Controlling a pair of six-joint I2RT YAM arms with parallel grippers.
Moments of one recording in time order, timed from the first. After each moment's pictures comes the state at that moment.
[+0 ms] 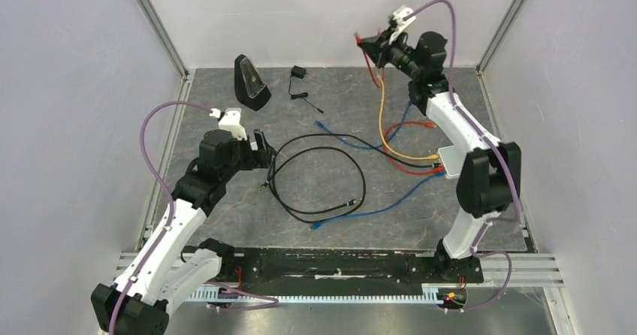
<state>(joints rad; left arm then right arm) -0.34 0.84 0.76 -0.39 -0.01 -0.29 0.23 1.83 1.53 0.33 -0.56 -0.06</state>
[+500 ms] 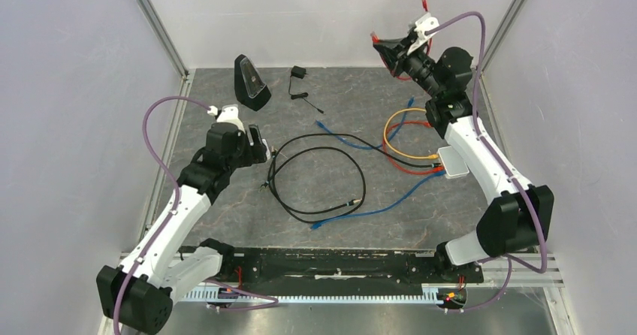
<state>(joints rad) -0.33 0.94 0.80 -0.45 -0.17 -0.36 0.23 1.48 1.33 0.42 -0.46 -0.04</state>
